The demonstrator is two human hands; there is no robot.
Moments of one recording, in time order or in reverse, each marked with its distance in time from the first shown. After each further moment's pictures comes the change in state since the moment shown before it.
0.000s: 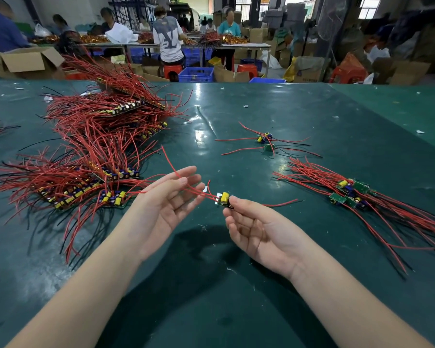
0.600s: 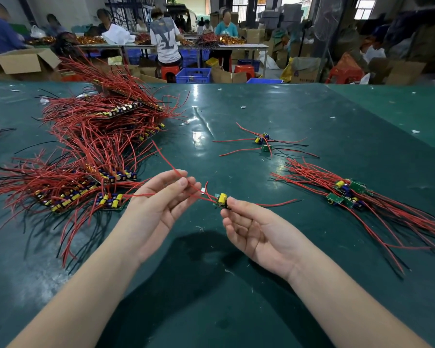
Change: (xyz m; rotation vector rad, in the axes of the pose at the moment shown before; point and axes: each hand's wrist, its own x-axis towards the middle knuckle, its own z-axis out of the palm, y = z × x) left_hand -0.001 -0.001 0.003 -0.012 -0.007 0.113; right_hand 0.000 0.000 0.001 -0.030 -0.009 -0.030
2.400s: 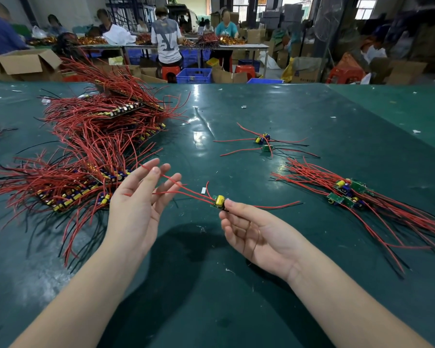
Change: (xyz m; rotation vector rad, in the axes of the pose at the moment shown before) left_hand 0.008 0.002 -0.009 -0.014 0.276 0.199; right_hand 0.000 0.002 0.000 0.016 -0.013 0.038
